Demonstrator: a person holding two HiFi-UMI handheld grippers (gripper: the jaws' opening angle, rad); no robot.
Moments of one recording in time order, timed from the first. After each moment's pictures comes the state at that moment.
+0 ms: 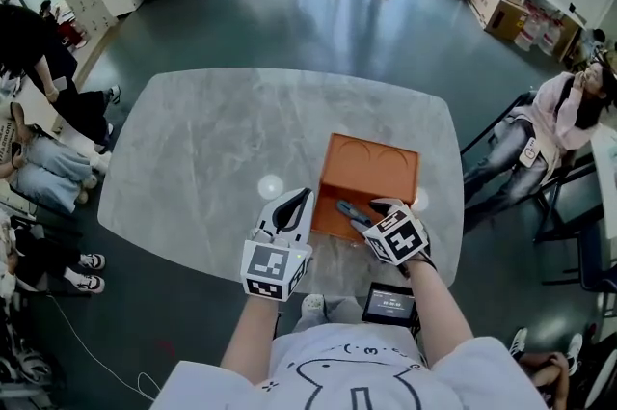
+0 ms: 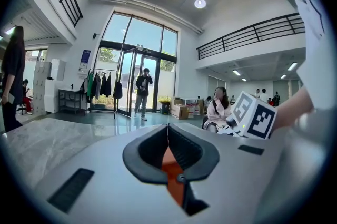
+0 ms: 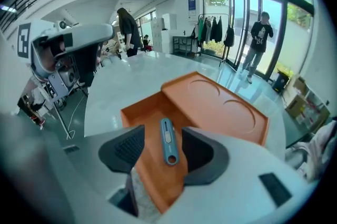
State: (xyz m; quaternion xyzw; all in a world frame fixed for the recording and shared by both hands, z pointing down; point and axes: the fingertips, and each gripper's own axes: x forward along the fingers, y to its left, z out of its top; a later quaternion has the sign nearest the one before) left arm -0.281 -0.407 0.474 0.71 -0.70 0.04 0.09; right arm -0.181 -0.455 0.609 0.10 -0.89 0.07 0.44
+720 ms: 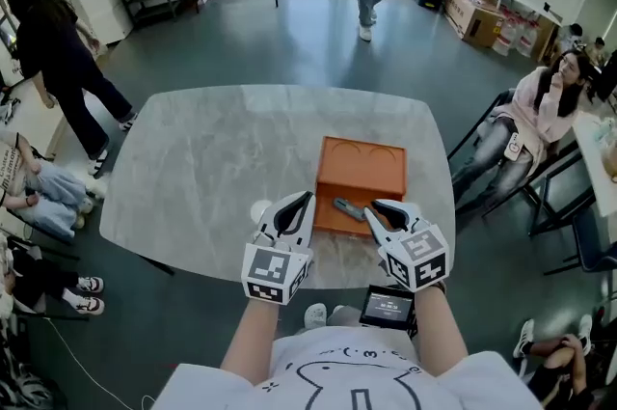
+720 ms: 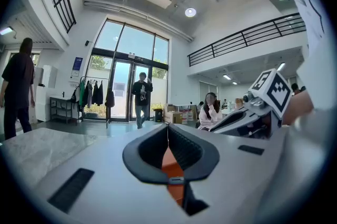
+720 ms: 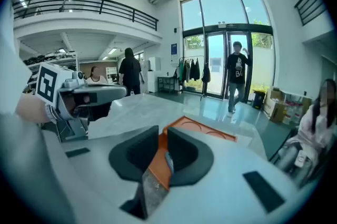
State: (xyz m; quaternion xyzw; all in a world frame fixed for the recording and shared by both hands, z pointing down) left arm -0.254 -0.378 0.444 0.74 -0.67 0.03 0.04; right arm -0.151 -0.424 0.488 0.21 -0.95 0.05 0.23
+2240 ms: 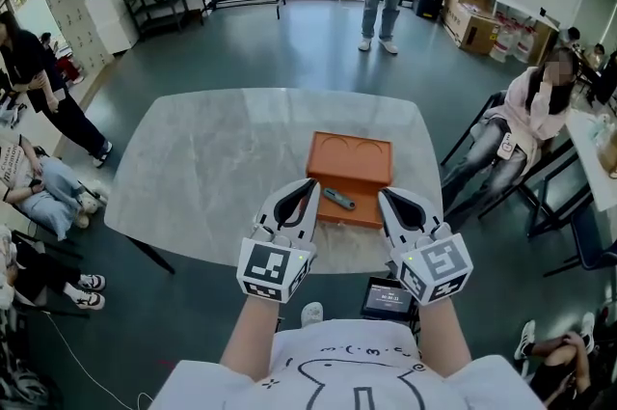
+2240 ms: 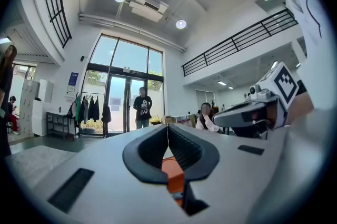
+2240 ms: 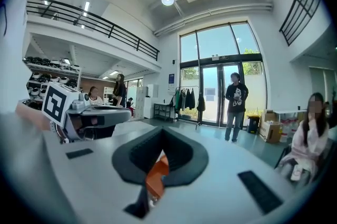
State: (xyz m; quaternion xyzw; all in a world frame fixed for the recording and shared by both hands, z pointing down) left arm -0.197 -0.347 0.370 0.75 -0.67 0.00 -0.03; right arm -0.092 -0.384 0.375 0.24 -0.97 -0.02 0.07
